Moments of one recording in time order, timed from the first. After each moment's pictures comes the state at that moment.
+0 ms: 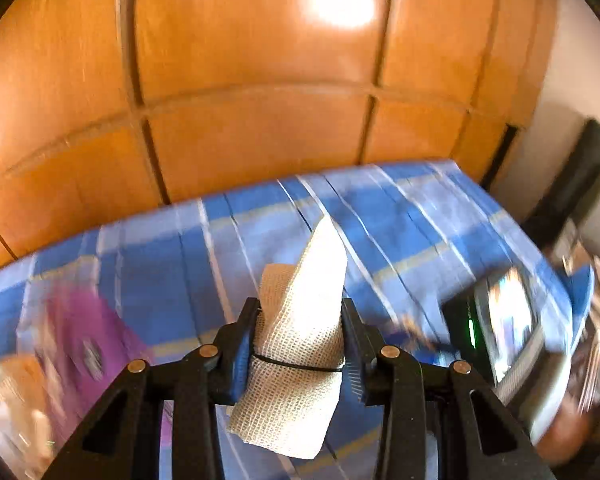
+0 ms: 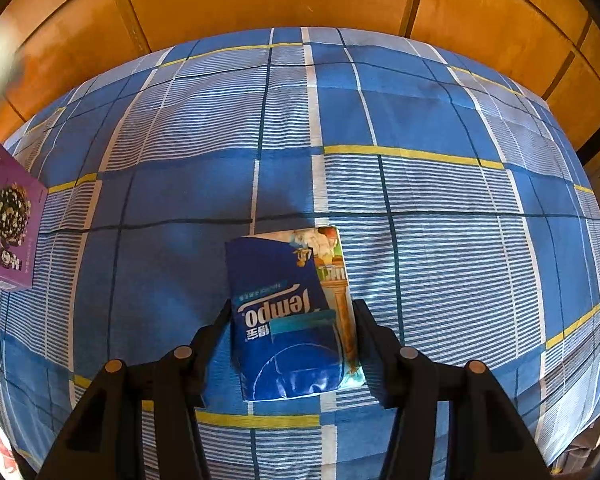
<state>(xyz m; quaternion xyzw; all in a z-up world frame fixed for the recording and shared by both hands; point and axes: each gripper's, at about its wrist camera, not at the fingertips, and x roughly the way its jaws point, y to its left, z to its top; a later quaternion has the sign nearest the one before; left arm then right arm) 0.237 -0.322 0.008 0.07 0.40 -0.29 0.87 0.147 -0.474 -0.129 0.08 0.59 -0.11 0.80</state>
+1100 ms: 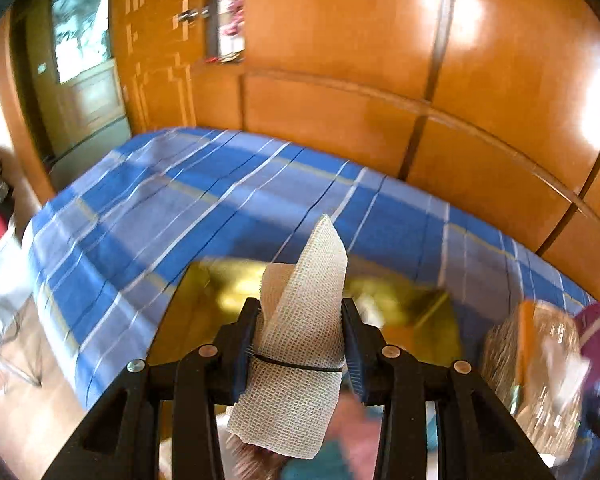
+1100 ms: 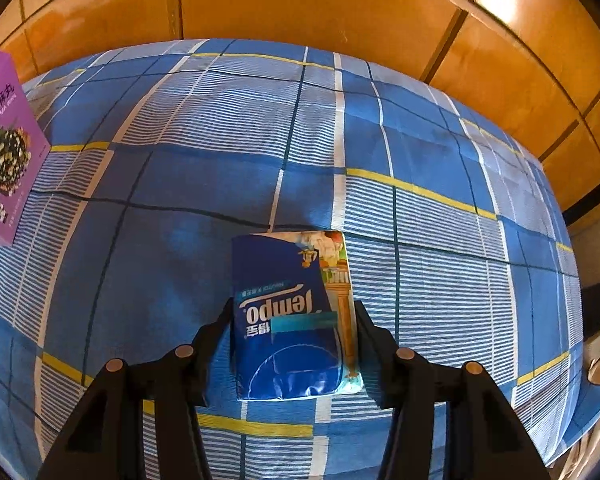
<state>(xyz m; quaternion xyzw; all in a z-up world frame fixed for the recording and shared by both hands) 0.202 0.157 -0.033 -0.10 0.40 0.12 0.90 0.140 -0.432 -0.127 -0.02 0.56 -0.11 0.82</state>
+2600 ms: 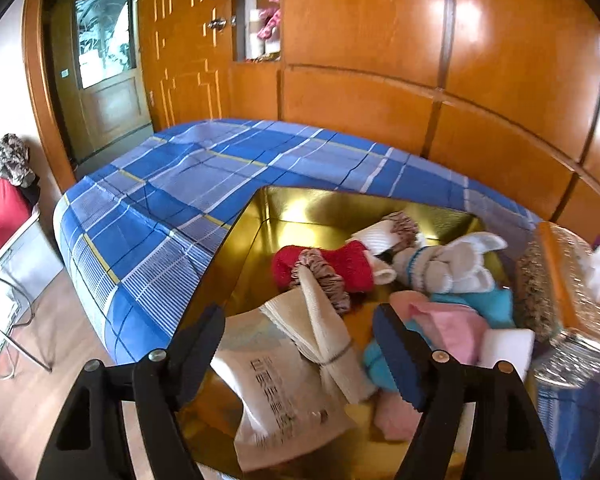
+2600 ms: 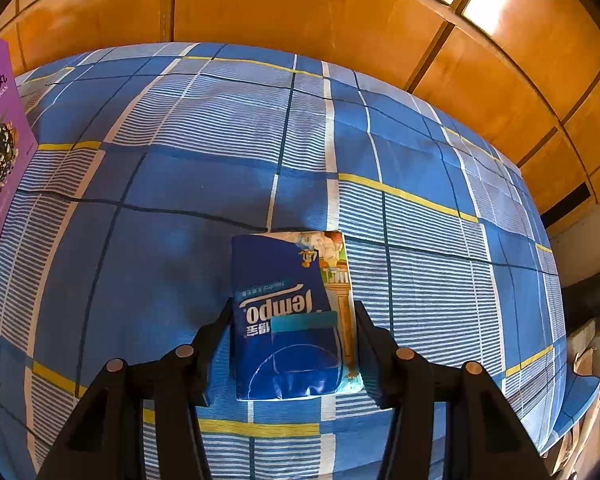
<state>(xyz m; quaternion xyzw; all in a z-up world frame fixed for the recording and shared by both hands) 0.099 0.164 -0.072 -0.08 0.37 0.15 0.91 0.136 -0.420 -0.129 -0.05 0.55 -0.15 0.82</state>
